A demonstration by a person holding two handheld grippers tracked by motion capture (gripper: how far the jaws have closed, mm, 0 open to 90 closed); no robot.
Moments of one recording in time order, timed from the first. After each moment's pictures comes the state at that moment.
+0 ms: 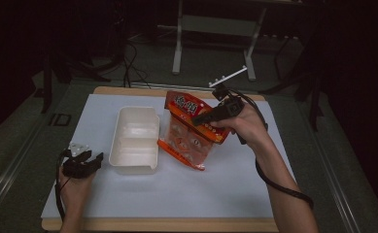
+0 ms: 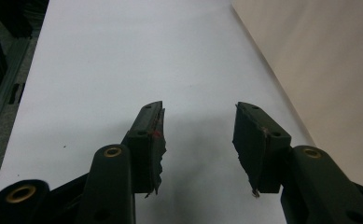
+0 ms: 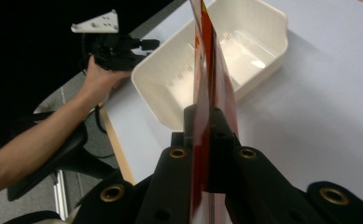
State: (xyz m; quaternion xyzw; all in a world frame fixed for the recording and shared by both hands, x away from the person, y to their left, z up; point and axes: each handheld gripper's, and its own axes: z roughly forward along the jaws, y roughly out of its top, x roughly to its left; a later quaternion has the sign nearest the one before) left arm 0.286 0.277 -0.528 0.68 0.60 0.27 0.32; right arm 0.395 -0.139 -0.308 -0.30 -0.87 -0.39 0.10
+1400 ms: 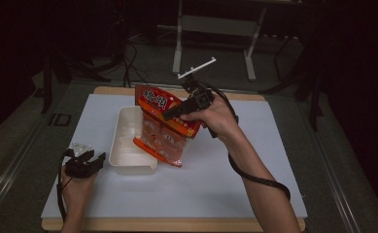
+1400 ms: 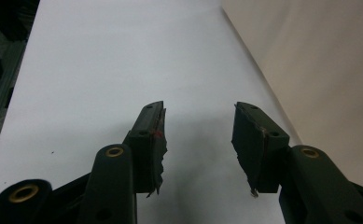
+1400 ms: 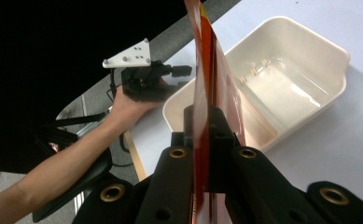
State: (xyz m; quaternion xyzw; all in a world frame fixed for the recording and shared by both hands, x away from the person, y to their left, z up) left arm 0.287 0.270 -0.527 0.69 0.59 0.27 0.32; right arm 0.400 -0.067 -0.298 -0.28 -0.86 -0.39 0.13
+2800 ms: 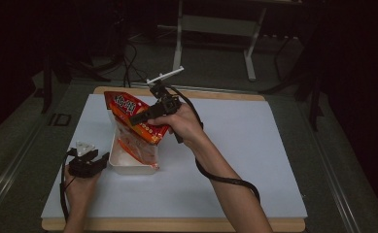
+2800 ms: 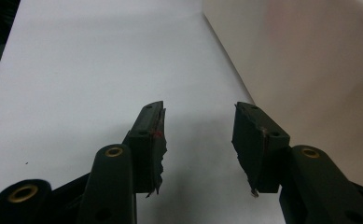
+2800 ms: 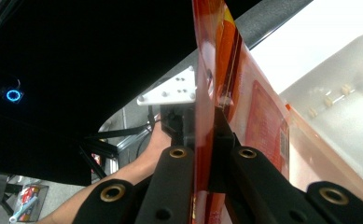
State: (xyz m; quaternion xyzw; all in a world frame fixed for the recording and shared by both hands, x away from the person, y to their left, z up) left arm 0.289 0.263 -0.525 0.69 0.58 0.26 0.34; right arm 0.402 0.005 -0.331 -0.27 -0.83 -0.43 0.21
